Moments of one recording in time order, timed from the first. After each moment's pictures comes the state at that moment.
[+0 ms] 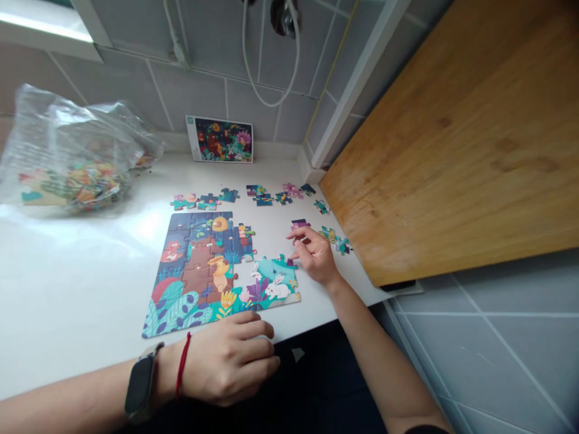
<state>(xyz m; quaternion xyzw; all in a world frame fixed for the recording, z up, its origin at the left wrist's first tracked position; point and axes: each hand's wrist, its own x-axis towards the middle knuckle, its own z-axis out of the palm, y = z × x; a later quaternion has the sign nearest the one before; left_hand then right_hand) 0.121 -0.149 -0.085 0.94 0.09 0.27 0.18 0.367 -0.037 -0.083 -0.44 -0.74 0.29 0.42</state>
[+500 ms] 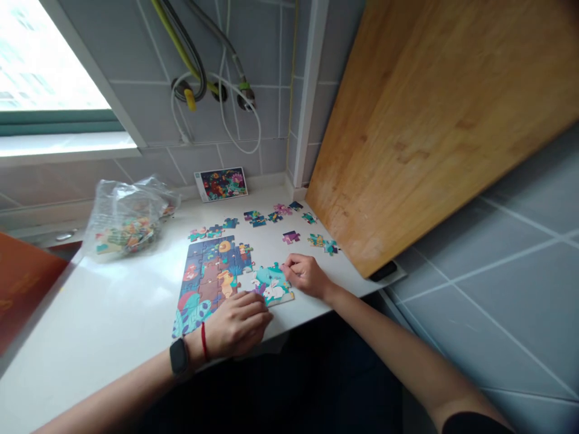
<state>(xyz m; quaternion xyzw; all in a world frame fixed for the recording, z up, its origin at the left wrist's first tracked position) 0.130 -0.135 -0.070 0.94 0.18 0.29 0.08 0.382 -0.067 -0.096 -0.34 -0.80 0.26 0.42</state>
